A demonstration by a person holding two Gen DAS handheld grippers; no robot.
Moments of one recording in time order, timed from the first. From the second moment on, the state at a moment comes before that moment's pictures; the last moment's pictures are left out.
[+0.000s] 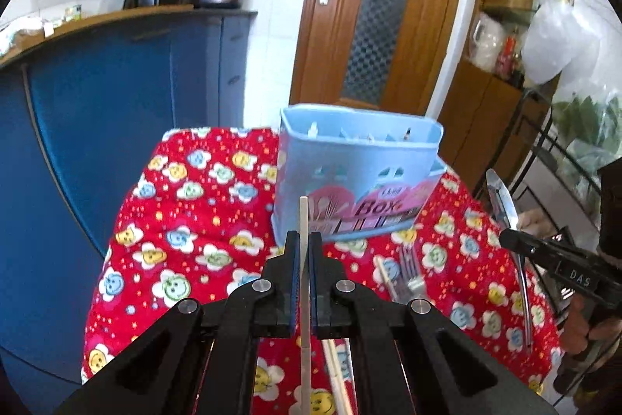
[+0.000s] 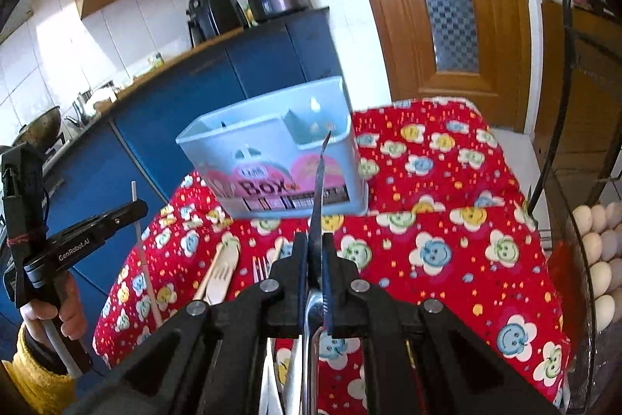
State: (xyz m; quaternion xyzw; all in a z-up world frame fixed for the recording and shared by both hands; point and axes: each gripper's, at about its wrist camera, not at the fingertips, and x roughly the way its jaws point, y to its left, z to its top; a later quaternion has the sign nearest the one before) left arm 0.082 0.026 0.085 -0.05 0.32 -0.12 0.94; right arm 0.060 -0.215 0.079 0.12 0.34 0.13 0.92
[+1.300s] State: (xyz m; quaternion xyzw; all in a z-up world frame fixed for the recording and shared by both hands) left arm 0.152 0.021 0.205 -0.08 0.17 -0.09 0.98; right arm 0.124 -0.228 0.146 0.15 0.24 0.12 0.95
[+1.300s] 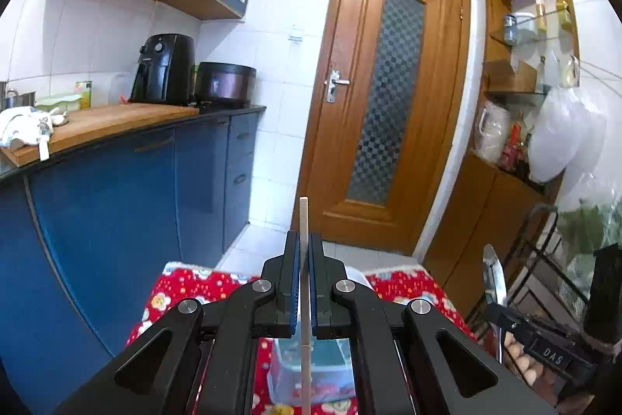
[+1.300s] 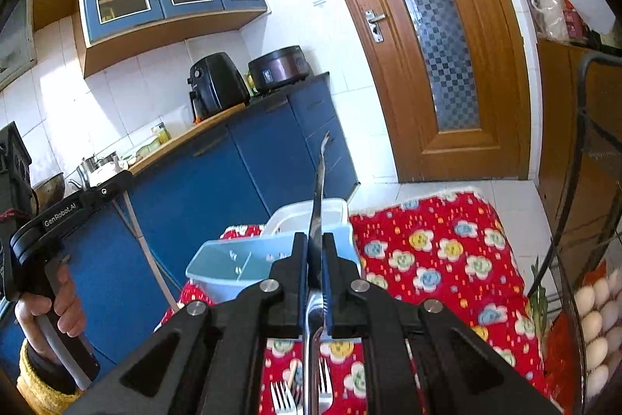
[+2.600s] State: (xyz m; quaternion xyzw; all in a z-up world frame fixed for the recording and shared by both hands) left arm 0.216 -0.014 0.134 -0.03 0.18 -0.09 0.98; right arm 0.208 -0.177 0.103 0.06 0.10 0.06 0.99
